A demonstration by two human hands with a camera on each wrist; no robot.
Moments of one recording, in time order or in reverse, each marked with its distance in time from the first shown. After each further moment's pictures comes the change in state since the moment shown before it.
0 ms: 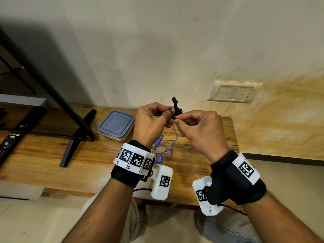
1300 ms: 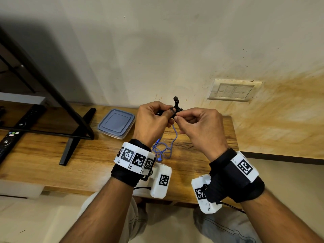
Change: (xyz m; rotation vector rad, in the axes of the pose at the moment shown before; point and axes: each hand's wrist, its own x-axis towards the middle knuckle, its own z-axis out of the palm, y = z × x) left_hand -0.002 0.002 0.001 0.083 -0.023 0.025; right_hand -0.001 -0.002 0.001 0.045 0.023 0.004
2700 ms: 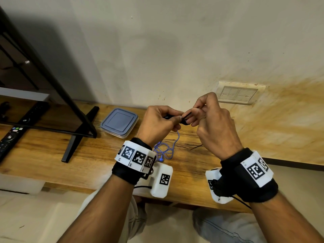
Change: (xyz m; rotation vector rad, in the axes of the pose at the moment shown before) left_hand -0.004 0.005 -0.003 0.079 -0.171 -0.031; right_hand 0.004 -0.014 -0.023 -0.283 -0.110 -0.236
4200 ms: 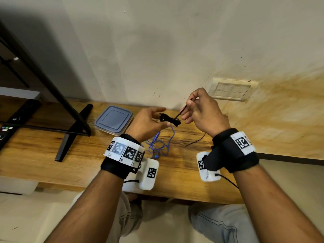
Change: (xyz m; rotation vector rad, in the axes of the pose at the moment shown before) left_hand 0.016 -0.031 -0.019 0.342 -0.102 -0.116; right_hand 0.035 0.035 0.016 0.156 -0.094 0.230
